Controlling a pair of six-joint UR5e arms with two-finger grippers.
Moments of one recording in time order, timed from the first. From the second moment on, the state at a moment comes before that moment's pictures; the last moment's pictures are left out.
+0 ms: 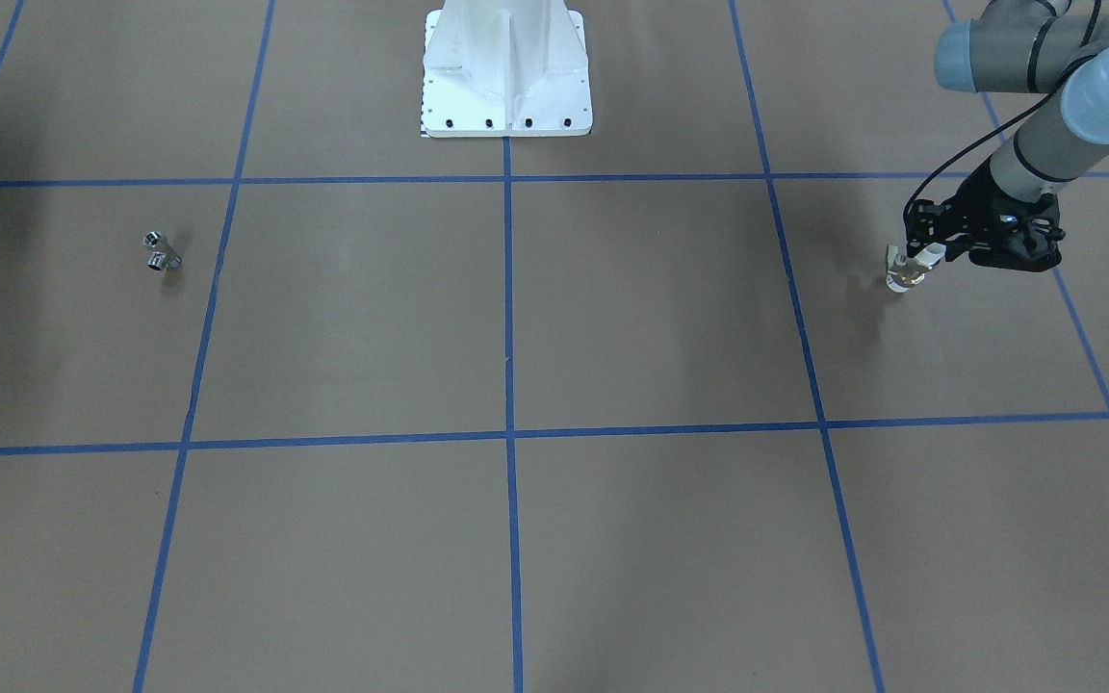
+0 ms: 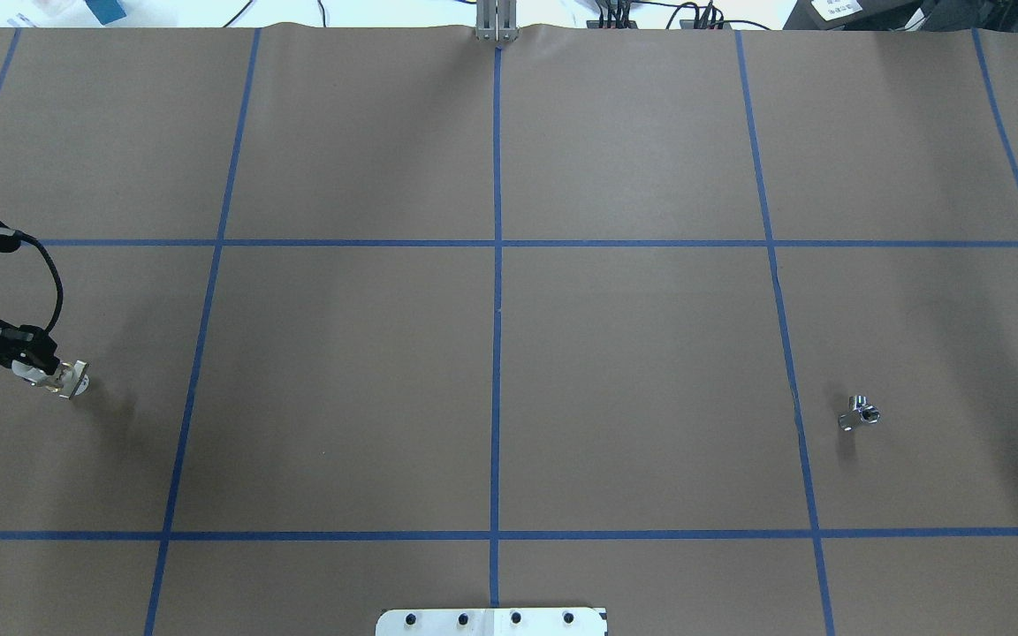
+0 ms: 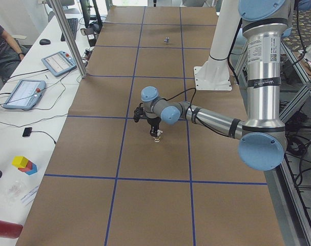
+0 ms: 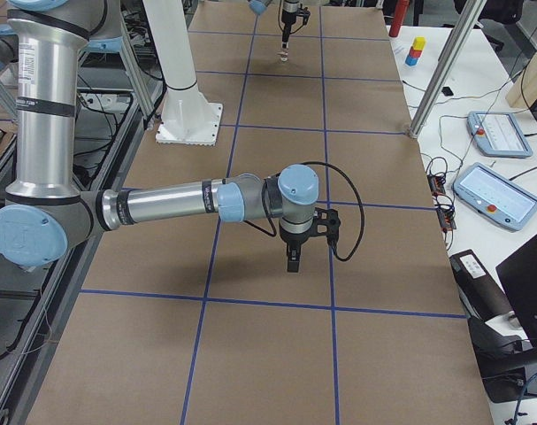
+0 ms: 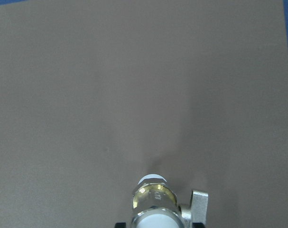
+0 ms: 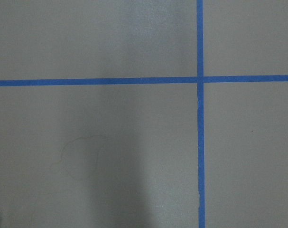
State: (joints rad) left arm -0.93 -1.49 -1.87 -1.82 -2.23 -0.62; right arm 1.47 -1.68 1.85 -1.59 2.37 0.19
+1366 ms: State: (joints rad) left arm -0.95 -1.61 -1.96 -1.63 -2.31 -0.64; right arm 1.46 -1.68 1.85 -1.58 2.37 0.20
